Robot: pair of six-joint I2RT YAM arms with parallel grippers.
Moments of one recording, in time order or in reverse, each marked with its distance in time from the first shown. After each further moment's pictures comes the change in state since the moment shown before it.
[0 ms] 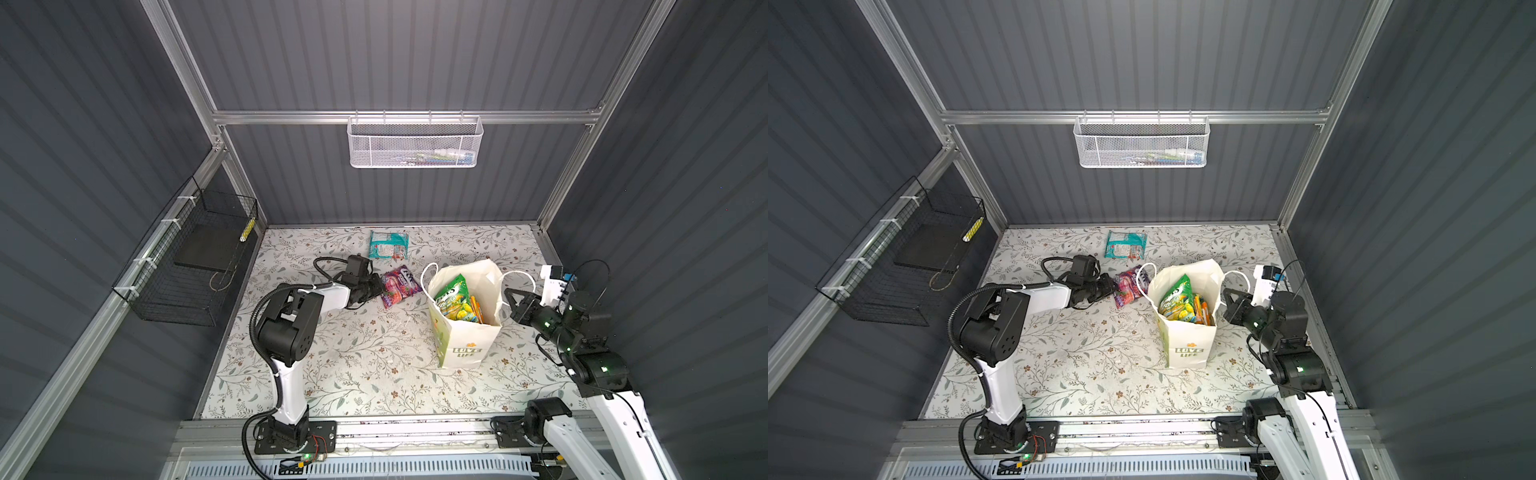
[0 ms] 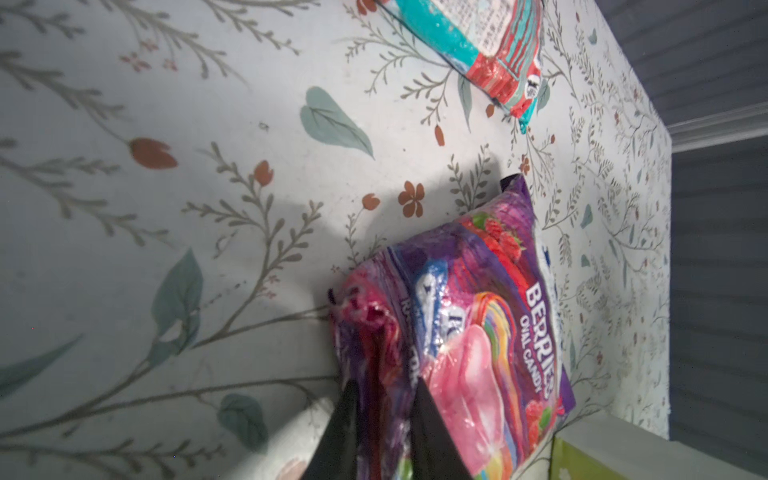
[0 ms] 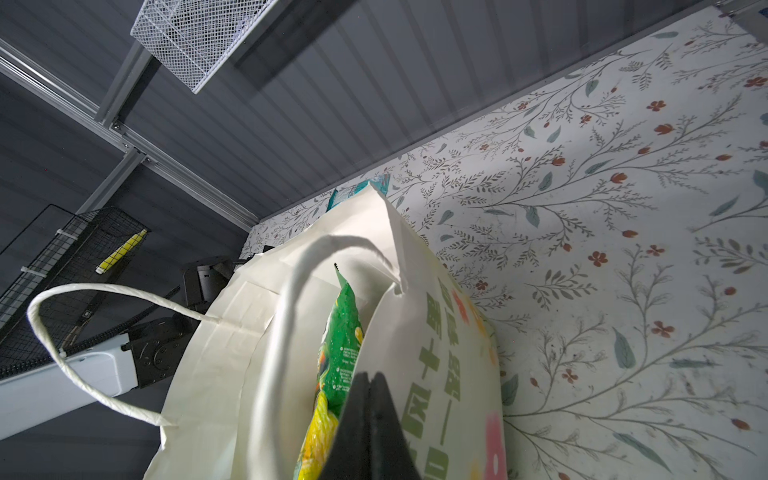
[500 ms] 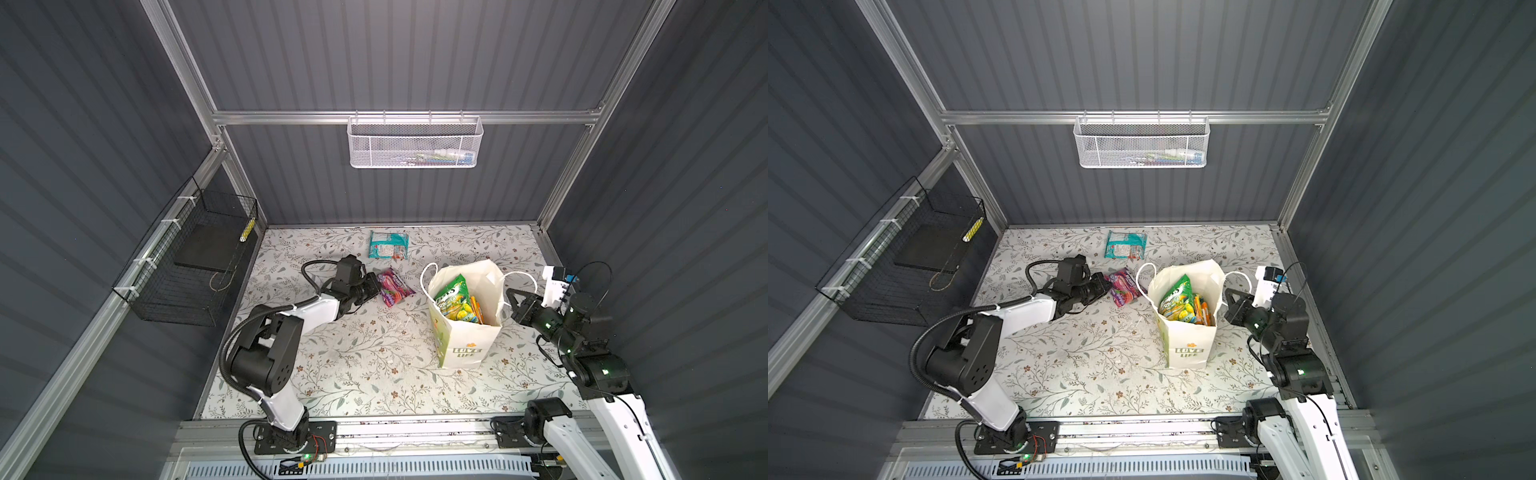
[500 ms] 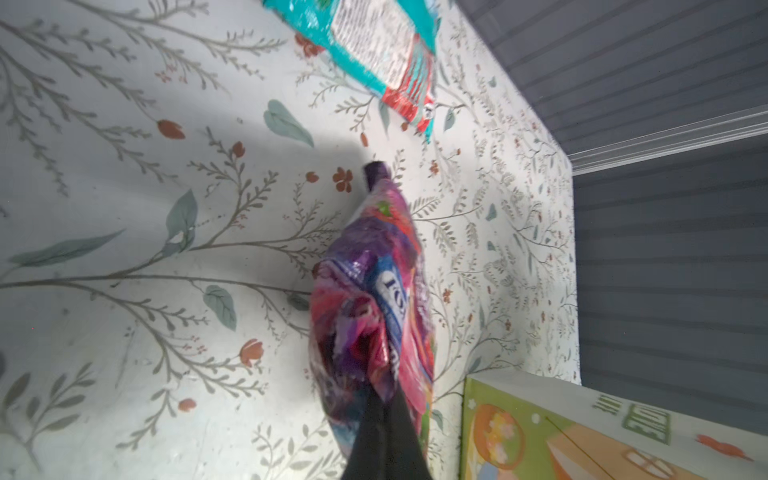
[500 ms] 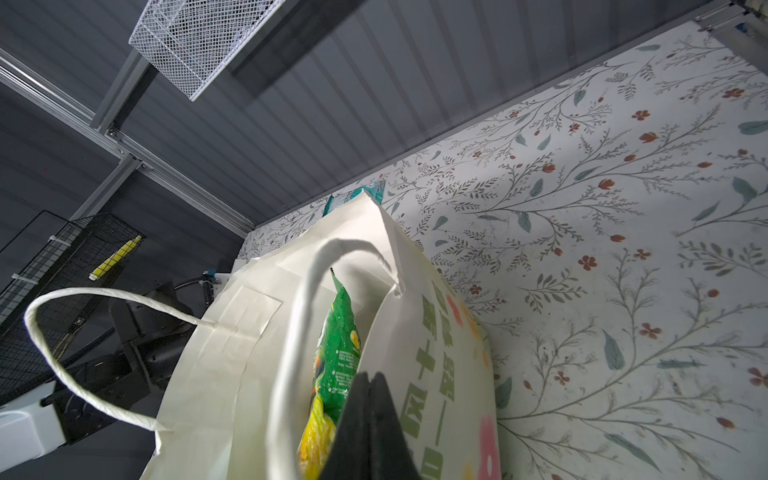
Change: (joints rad) left arm -0.003 -0.297 -0.175 0.043 -0.001 -0.083; right arm 0.000 -0.016 -0.002 -0.001 0.023 -0.001
